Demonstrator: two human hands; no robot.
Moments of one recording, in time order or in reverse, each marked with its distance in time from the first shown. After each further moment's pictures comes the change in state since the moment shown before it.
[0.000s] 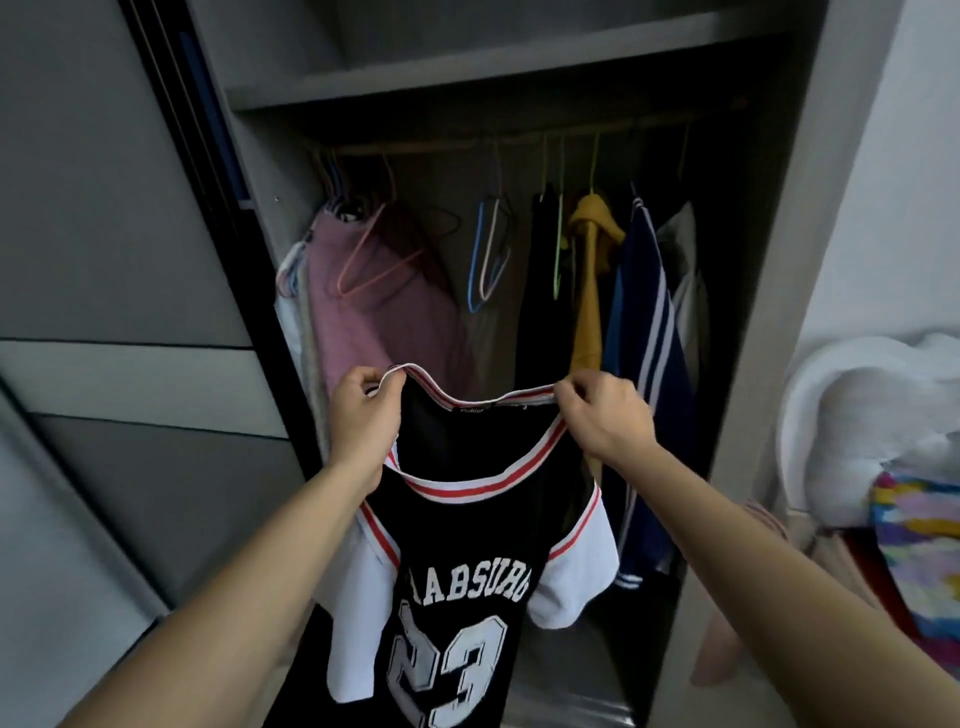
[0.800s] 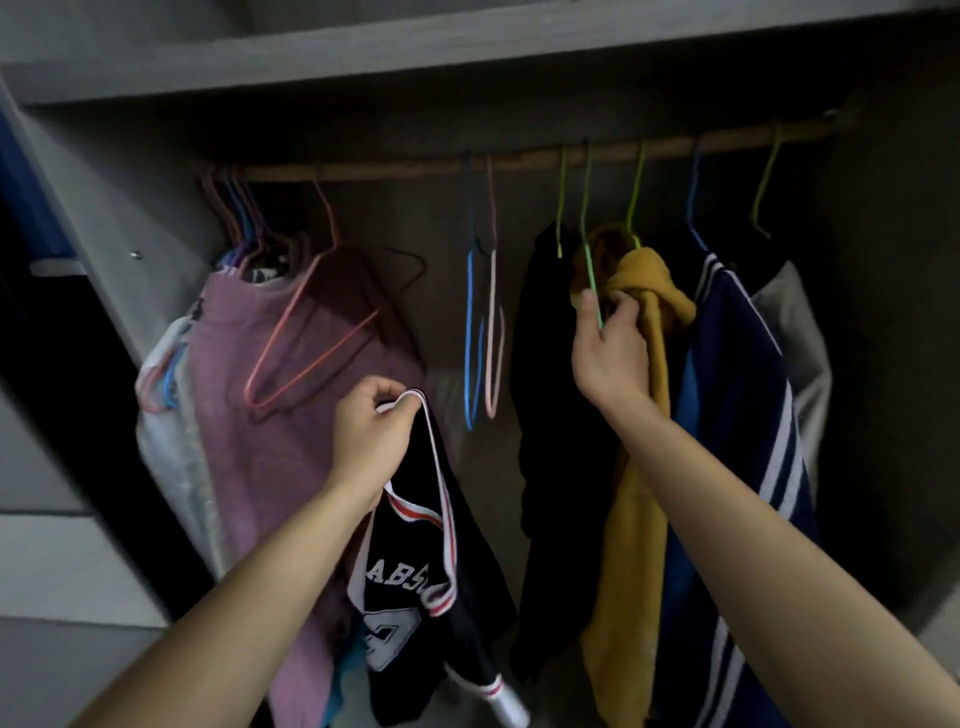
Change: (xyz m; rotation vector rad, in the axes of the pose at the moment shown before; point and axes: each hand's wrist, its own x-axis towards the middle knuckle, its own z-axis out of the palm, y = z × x) left_hand 0.247 -0.050 0.145 0.071 -0.196 0.144; right_hand 0.291 -0.024 0.067 0.193 0.407 0.237
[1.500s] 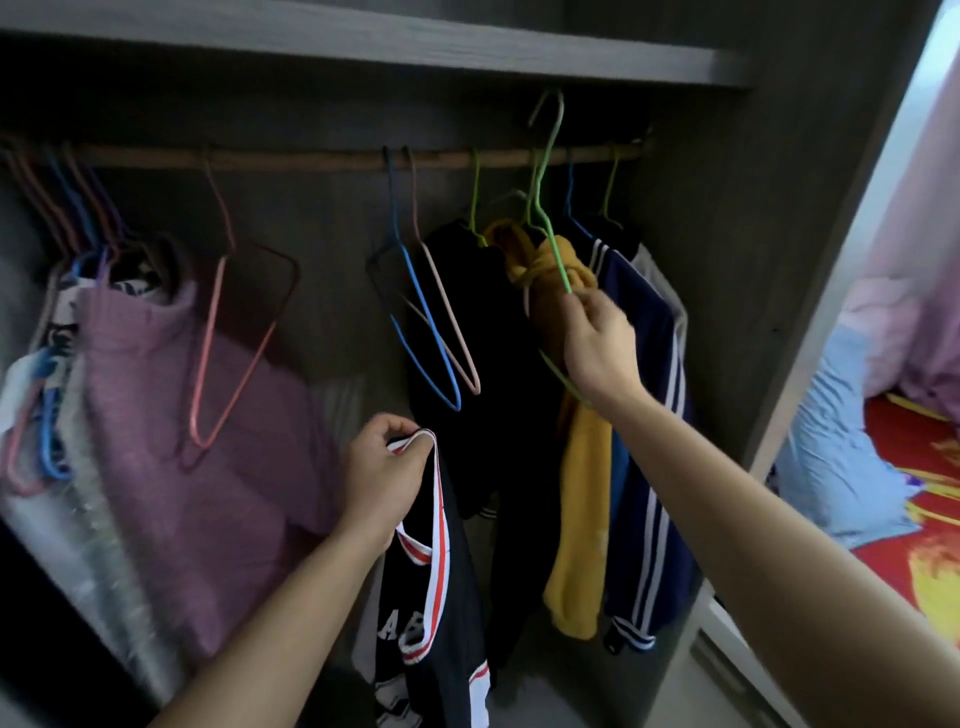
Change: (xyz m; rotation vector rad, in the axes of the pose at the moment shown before) left_hand 0.000 -0.055 -0.021 -0.264 -0.525 -0.023; right_hand -0.097 -0.062 -0.033 0.064 0.223 0.014
